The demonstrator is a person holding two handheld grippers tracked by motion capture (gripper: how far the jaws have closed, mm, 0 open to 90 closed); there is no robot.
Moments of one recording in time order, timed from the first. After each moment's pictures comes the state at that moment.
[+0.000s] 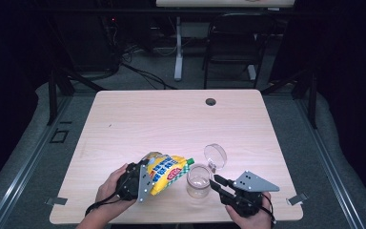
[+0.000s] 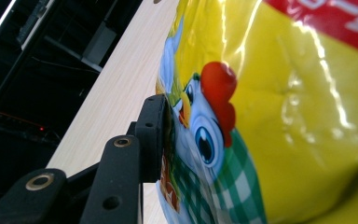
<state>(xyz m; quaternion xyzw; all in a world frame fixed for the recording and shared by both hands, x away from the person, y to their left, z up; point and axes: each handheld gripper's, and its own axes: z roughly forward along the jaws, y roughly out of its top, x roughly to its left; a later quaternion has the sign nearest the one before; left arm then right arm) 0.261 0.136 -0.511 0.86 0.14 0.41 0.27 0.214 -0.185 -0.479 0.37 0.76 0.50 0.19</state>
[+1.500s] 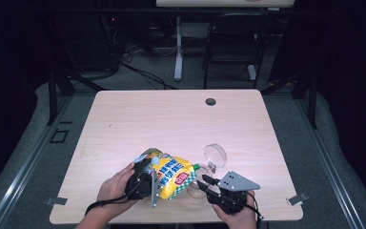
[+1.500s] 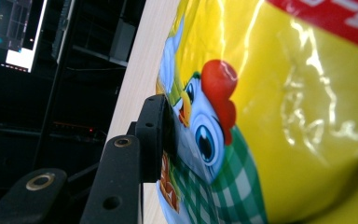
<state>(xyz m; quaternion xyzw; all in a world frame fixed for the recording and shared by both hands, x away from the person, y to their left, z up) 0.259 0.116 -0.512 0.86 0.08 0.48 0.16 0.228 -0.158 -0.503 0.34 0.77 0.51 0.19</state>
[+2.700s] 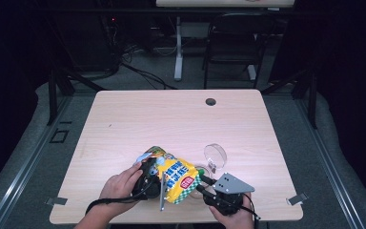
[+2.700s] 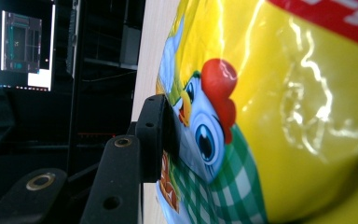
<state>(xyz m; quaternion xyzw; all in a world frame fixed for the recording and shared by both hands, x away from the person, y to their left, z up) 0.257 0.098 -0.510 0.86 0.02 0.50 0.10 0.226 -0.149 -0.505 0.33 0.78 0.49 0.21</state>
